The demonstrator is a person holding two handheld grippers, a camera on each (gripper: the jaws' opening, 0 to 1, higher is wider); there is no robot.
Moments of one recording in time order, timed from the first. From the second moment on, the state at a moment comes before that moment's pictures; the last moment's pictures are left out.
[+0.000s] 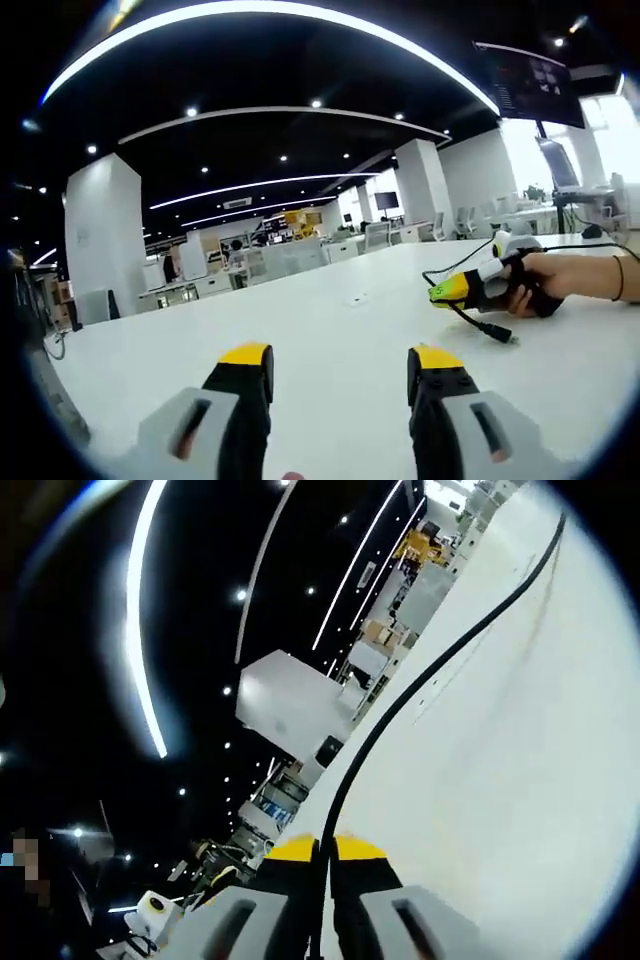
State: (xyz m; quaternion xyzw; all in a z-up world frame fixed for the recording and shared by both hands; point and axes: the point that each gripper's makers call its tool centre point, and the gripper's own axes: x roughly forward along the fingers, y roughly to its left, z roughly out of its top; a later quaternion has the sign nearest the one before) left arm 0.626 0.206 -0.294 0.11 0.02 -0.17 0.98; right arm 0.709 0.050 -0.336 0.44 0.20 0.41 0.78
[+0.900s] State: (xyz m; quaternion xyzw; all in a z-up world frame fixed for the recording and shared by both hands) left arm 0.619 0.190 -0.279 0.12 -0.02 -0.19 0.97; right arm 0.668 0.078 -0.222 0.37 0.04 0.48 0.80
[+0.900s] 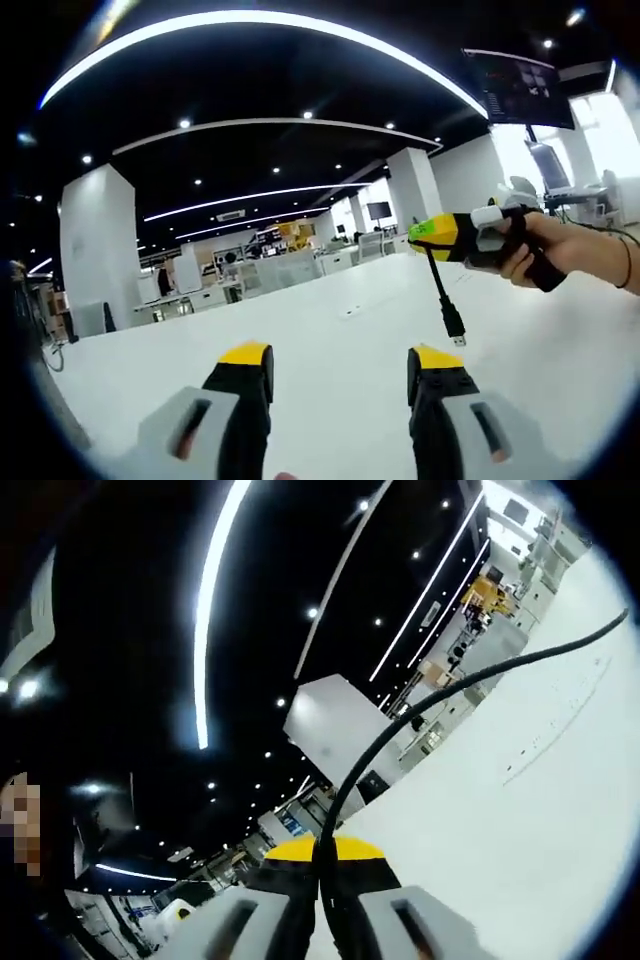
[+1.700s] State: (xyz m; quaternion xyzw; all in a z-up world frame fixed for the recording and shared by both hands) left arm 0.590 0.142 -0.258 0.28 -0.13 -0.22 0.93; right arm 0.629 0.101 -0.158 0.37 -0.05 0.46 0.80
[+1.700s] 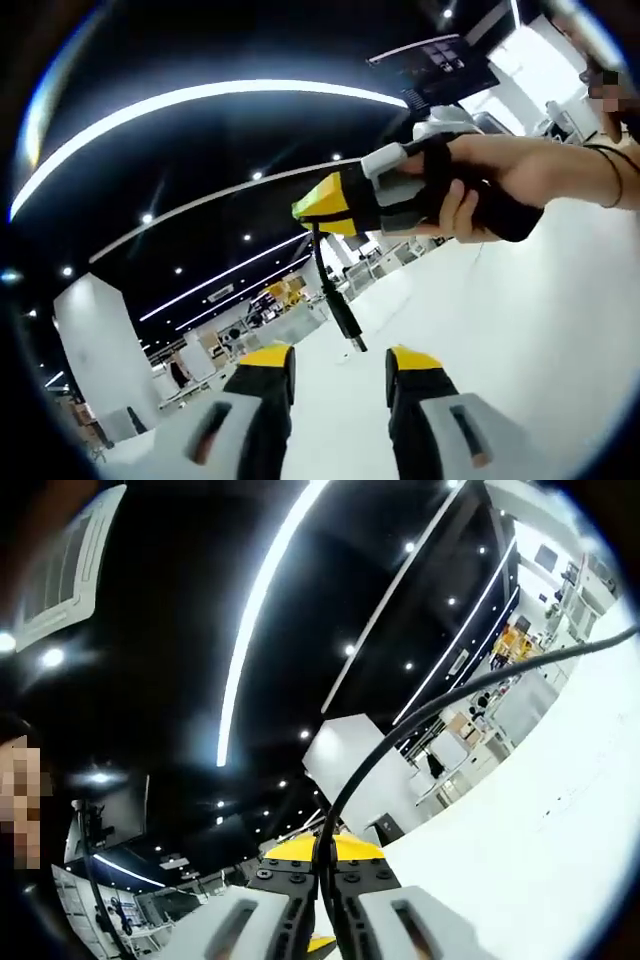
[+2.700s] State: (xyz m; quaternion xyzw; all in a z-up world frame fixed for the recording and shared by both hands) left arm 0.588 0.157 -0.237 0.36 -0.18 -0.16 0.90; right arm 0.609 0.108 -0.175 0.37 -0.03 0.47 0.80
